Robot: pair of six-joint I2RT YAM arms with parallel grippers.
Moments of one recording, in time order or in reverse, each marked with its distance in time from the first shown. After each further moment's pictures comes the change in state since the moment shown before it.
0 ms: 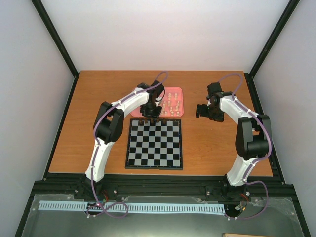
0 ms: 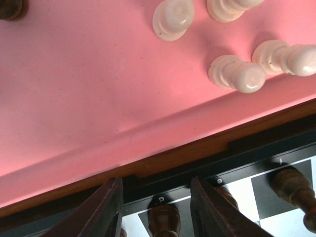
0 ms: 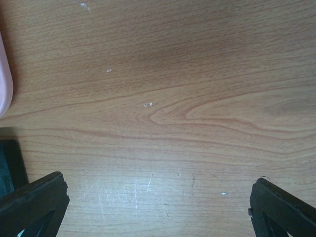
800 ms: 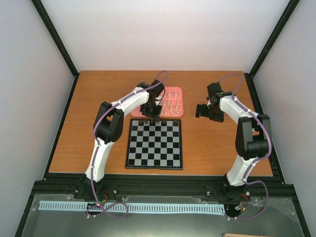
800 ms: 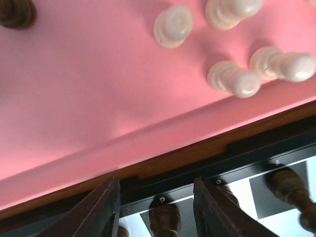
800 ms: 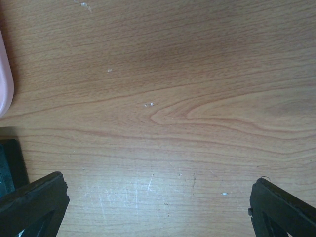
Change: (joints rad) left arm 0.000 0.000 0.001 0.000 -0.003 0.004; right arm 0.000 0.001 0.000 0.000 -0.003 0.000
